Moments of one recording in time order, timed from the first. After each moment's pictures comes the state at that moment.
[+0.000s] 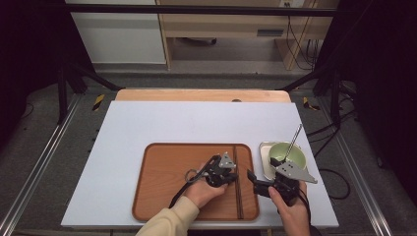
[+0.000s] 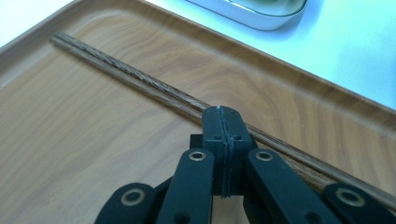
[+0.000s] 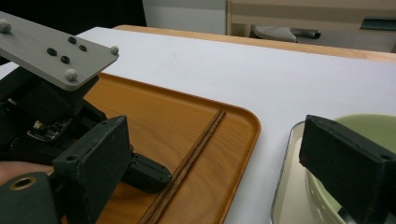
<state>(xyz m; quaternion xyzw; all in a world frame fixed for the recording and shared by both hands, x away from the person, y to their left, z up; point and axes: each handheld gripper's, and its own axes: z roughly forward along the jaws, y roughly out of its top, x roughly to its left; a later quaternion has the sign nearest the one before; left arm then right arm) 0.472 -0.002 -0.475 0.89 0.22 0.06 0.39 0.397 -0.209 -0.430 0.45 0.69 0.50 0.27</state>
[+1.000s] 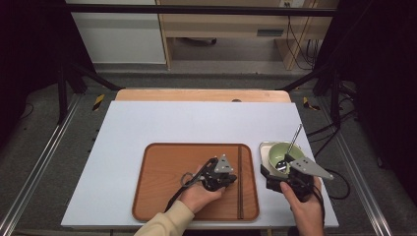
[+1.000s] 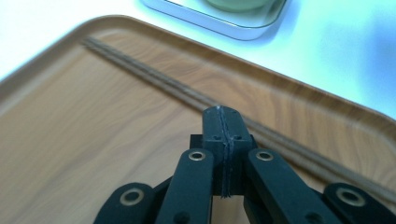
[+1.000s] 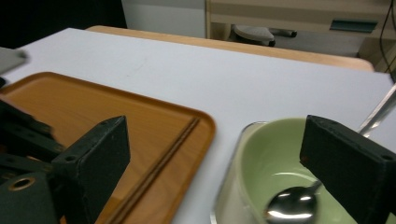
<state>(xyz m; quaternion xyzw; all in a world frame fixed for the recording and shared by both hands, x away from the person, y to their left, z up) 0.455 0.020 -0.462 0.88 0.21 0.08 0.42 0.401 -0.243 -0.409 0.47 0.69 0.47 0.29</state>
